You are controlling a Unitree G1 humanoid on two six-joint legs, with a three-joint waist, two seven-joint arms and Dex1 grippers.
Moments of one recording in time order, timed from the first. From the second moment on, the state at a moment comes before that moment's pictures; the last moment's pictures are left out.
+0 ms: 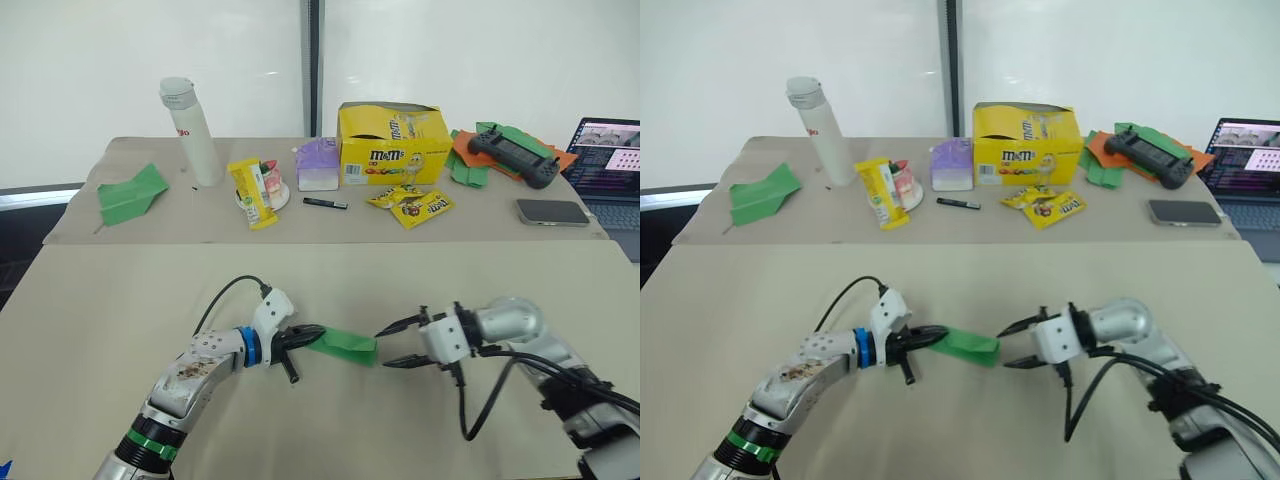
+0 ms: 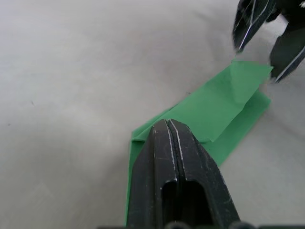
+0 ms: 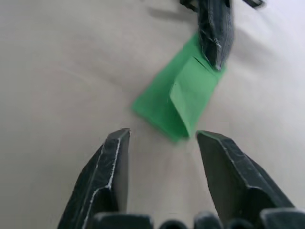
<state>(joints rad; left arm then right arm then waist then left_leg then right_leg) -0.15 0.47 -0.26 -0.20 -0.34 0.50 -0.76 -0.38 -0.82 0.34 0.21 0.27 -0.47 1.31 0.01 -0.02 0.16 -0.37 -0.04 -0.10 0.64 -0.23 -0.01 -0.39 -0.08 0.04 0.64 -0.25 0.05</state>
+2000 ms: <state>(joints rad) -0.18 0.47 -0.27 -0.18 -0.33 0.53 -0.80 -0.23 -0.56 0.29 0.01 0.17 0.11 1.05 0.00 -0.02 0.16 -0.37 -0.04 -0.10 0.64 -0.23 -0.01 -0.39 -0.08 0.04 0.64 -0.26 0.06</state>
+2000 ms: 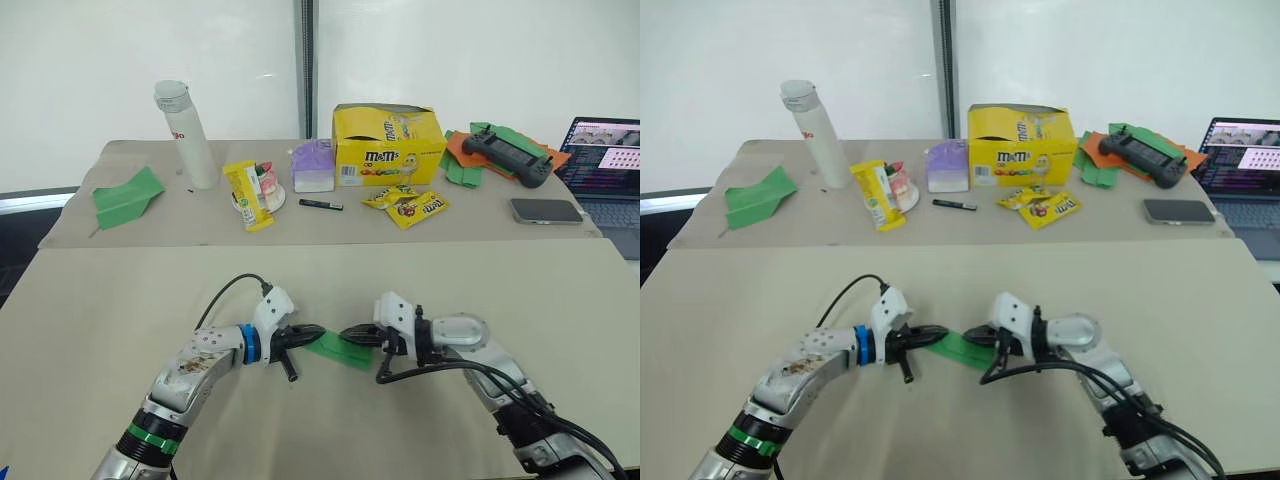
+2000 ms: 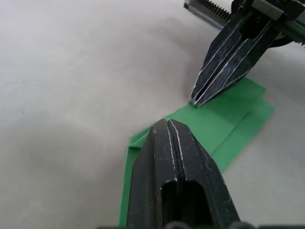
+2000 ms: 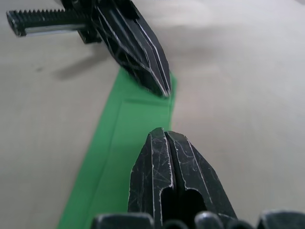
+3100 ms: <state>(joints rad) -0.22 0.41 -0.25 -0.11 -0.35 0.54 -0.83 -0.19 -0.54 0.31 -0.18 0.16 0.34 0.88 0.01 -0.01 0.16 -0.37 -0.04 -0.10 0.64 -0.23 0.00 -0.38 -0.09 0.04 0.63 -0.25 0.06</state>
